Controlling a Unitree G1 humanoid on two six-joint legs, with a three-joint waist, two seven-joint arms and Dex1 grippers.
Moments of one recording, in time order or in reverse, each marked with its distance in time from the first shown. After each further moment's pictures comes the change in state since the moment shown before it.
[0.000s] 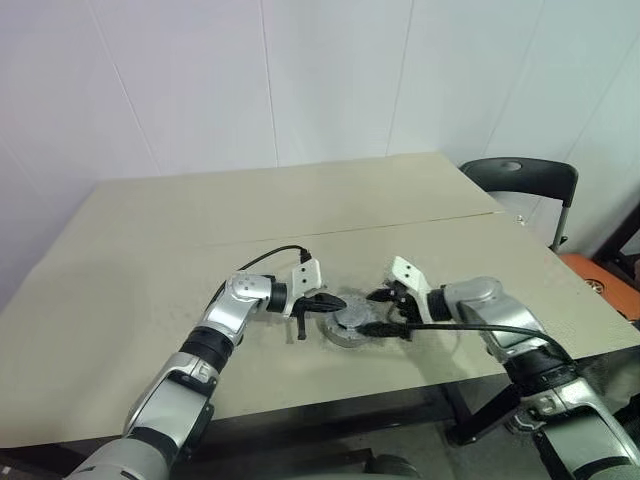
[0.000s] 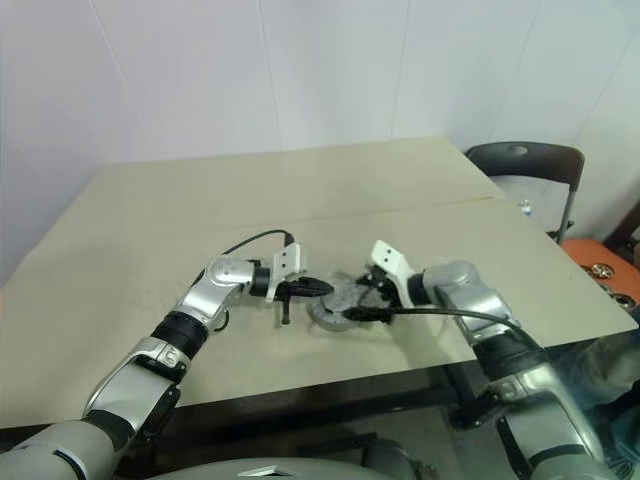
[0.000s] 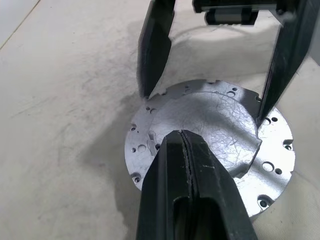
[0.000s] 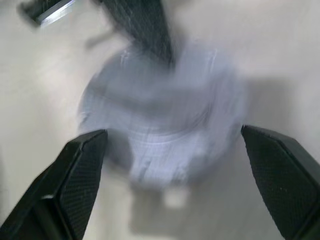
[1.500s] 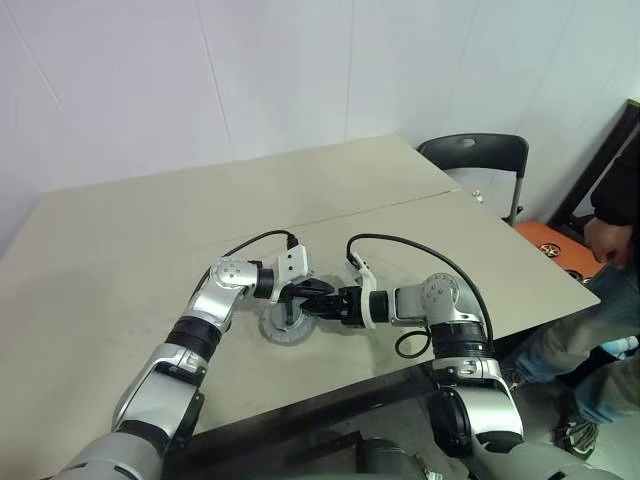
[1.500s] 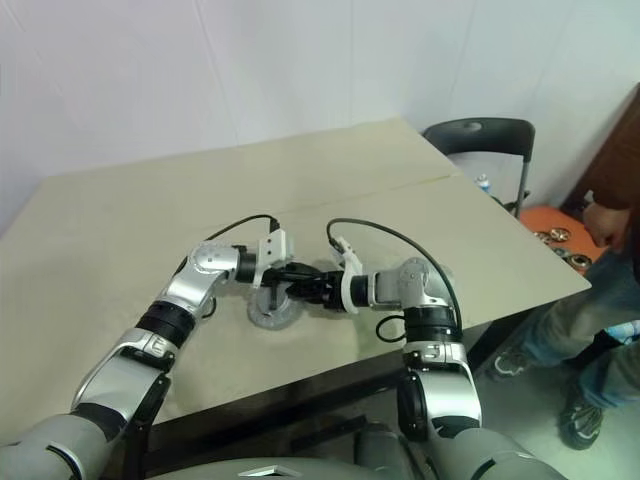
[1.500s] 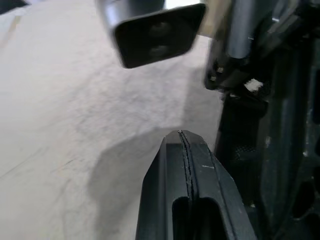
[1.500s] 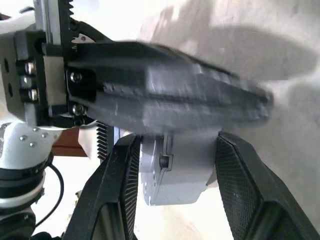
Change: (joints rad) left arm -0.035 0.033 0.089 0.014 -0.007 -0.025 0.020; right arm -0.221 0.599 -0.472 0.198 0.228 0.812 -0.560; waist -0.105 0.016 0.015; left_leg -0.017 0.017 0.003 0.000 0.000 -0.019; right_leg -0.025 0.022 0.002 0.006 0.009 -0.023
